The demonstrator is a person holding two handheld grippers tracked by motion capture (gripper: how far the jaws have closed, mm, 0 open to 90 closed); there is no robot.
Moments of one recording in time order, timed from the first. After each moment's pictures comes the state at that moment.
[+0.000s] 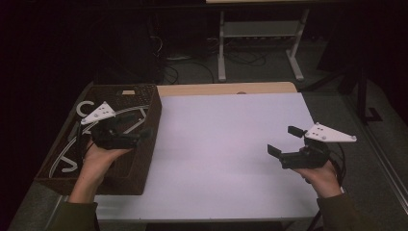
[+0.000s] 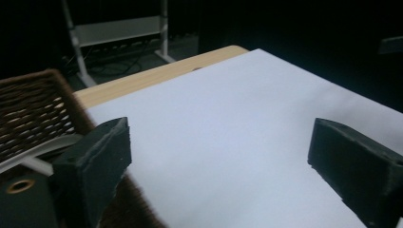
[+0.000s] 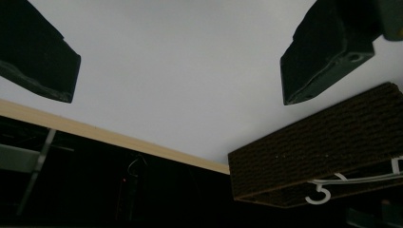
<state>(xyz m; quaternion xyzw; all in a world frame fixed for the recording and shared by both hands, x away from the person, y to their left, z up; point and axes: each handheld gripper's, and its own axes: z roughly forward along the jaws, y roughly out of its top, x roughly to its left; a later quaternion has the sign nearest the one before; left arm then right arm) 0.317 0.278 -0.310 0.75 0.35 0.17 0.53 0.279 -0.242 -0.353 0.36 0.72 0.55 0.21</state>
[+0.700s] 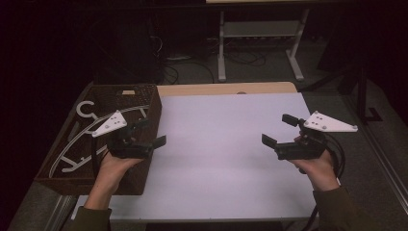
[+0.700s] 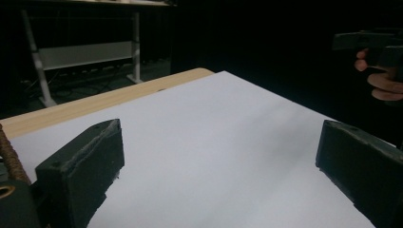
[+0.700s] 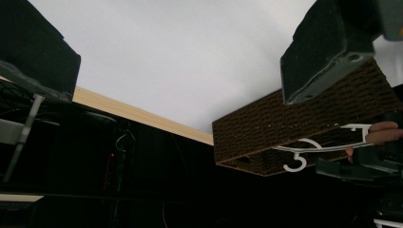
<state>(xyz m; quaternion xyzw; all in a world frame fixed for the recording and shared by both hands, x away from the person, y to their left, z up) 0.304 0.253 -0.327 0.73 0.32 0.15 0.59 0.284 -0.225 -0.321 0.34 0.70 0.59 0.20</state>
